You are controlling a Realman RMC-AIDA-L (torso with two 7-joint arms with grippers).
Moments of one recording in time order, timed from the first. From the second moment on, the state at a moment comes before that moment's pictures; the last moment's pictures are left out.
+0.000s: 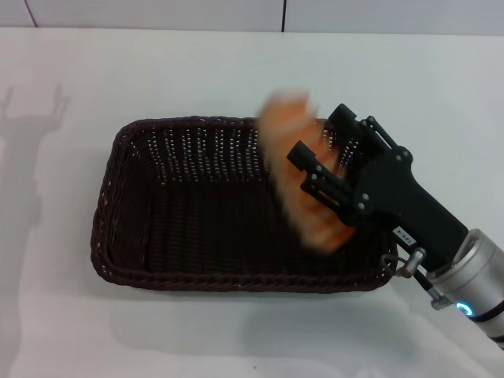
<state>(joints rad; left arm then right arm) -0.33 -2.06 -1.43 -0.36 2.65 1.22 -0.01 0.48 2.08 -0.12 0.35 -1.96 -1.61 0.33</state>
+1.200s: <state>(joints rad) -0.30 -2.07 -1.45 -0.26 2.64 1.21 -0.01 0.07 2.09 0.53 0.24 -1.95 -1.83 0.25</state>
